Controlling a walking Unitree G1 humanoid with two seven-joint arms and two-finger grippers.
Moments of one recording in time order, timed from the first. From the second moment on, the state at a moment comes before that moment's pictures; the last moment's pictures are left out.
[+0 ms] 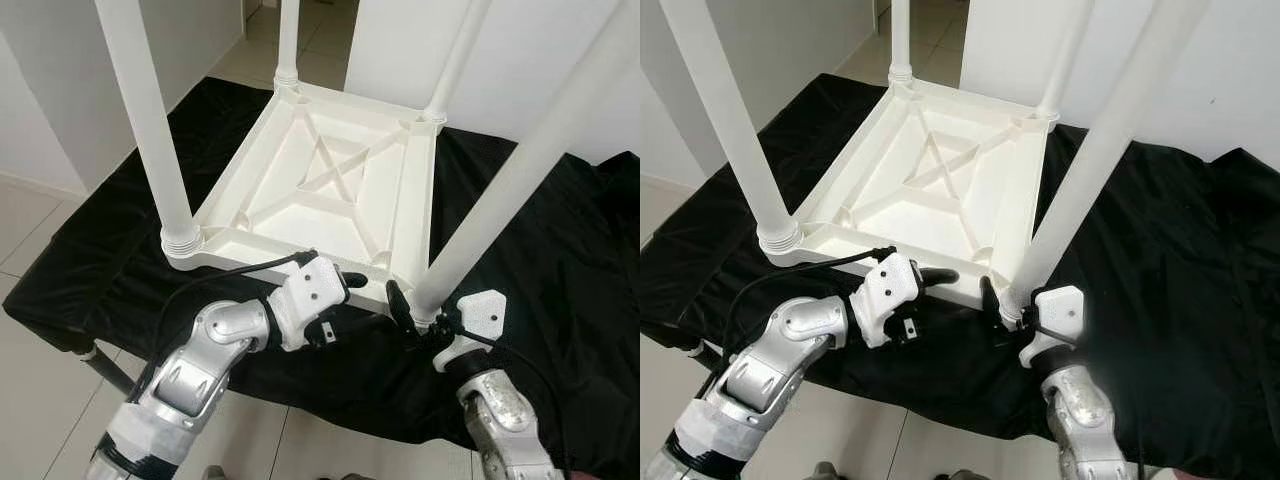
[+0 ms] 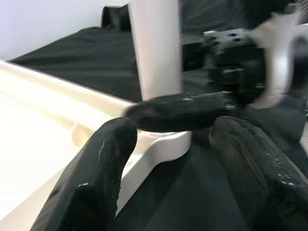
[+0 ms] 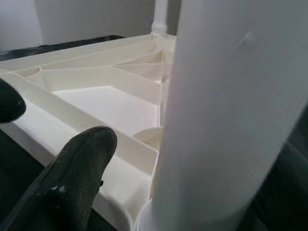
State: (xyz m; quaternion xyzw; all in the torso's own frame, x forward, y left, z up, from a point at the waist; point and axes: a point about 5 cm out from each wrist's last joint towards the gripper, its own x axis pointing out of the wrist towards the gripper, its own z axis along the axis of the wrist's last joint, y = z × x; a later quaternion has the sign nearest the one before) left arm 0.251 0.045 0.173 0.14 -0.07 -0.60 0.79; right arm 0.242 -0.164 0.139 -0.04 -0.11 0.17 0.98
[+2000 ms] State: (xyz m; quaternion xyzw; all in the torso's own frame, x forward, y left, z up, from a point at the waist) left arm 0.258 0.042 0.162 0.18 -0.06 -0.60 0.78; right arm 0.271 -0.149 0.129 0.05 -0.08 -0.10 0.99
